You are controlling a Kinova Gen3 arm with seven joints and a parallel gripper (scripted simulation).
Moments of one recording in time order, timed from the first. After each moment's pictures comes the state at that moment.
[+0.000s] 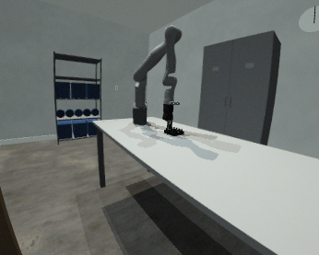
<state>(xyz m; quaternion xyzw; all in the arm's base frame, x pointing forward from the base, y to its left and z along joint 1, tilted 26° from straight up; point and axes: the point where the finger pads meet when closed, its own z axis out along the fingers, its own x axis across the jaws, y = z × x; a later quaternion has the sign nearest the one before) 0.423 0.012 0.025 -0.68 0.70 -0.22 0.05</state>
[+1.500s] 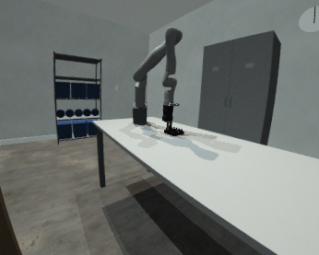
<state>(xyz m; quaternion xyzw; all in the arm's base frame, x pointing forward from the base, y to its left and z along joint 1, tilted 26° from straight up) 0.425 0.008 0.017 -0.68 0.70 -0.22 0.05</state>
